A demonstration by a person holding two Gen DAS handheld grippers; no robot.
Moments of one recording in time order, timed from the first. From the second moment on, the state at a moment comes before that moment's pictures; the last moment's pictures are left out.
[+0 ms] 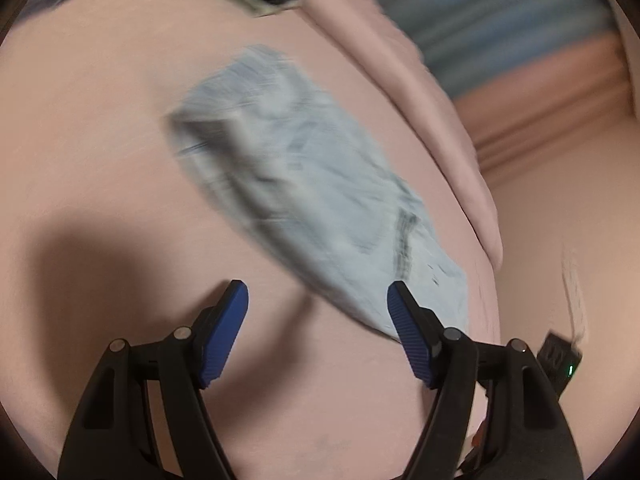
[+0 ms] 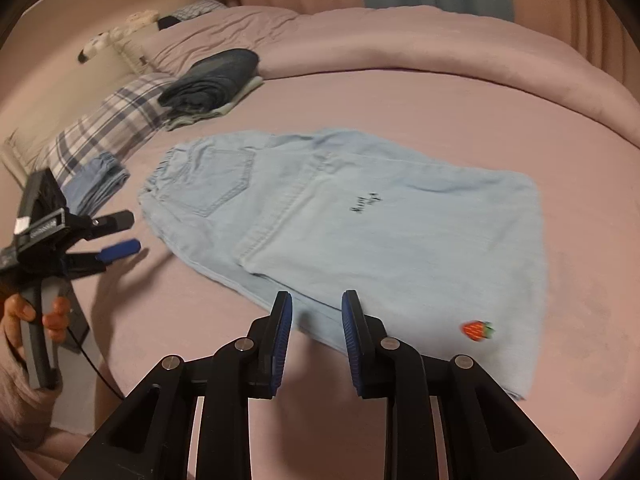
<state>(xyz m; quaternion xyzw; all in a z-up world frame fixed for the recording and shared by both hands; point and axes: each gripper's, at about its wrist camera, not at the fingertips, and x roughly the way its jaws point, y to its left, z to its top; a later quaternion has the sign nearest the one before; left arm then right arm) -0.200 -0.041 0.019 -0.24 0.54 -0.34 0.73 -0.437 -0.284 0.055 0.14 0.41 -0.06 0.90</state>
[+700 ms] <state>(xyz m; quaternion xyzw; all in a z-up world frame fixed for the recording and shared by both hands) -0.135 -0.052 0.008 -0.37 0.52 -0.28 0.72 -0.375 -0.280 0.065 0.17 0.40 -0.03 0.90</state>
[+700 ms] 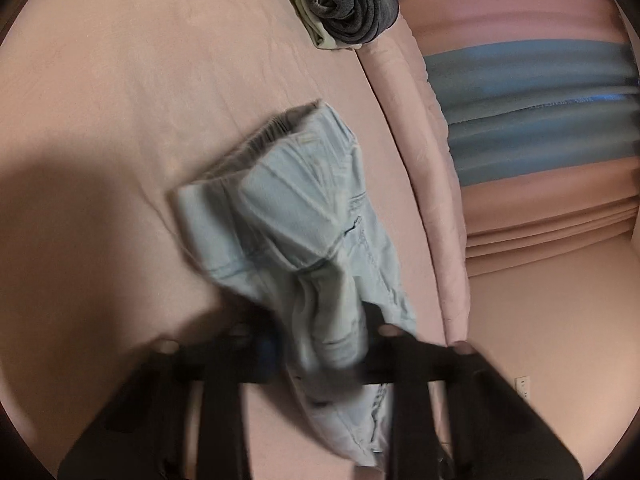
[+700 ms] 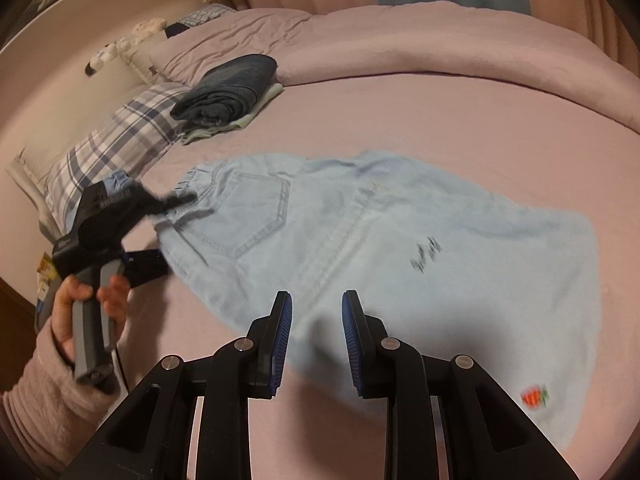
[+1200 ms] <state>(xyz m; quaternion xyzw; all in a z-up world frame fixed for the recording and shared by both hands) -0.150 -0.072 0.045 -0.20 0.45 -0.35 0.80 -0.232 -0.301 0.019 0.16 0.50 -0.08 0.85</state>
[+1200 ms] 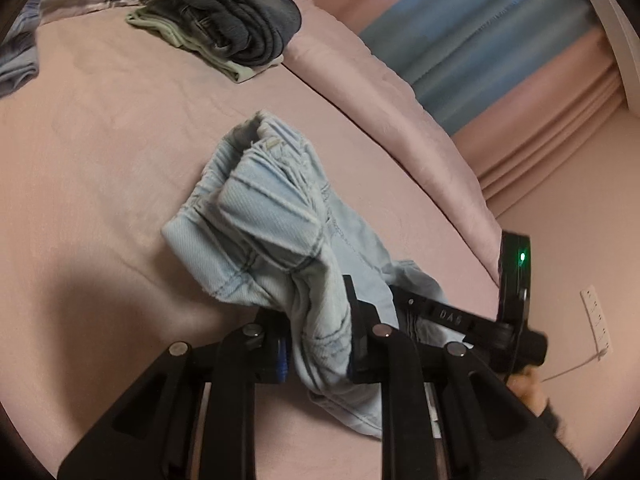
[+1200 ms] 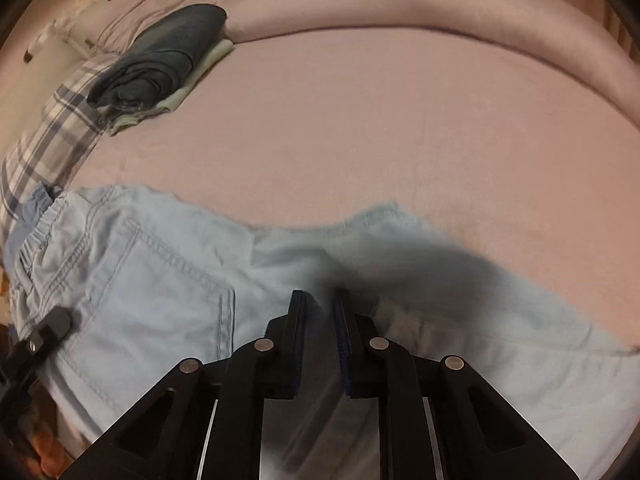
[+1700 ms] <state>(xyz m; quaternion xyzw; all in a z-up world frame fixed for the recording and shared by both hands) -0.153 -0.082 0.051 -0.15 0.44 -0.34 0.82 -0.290 -0.255 0.025 0.18 0.53 -0.03 0.83</state>
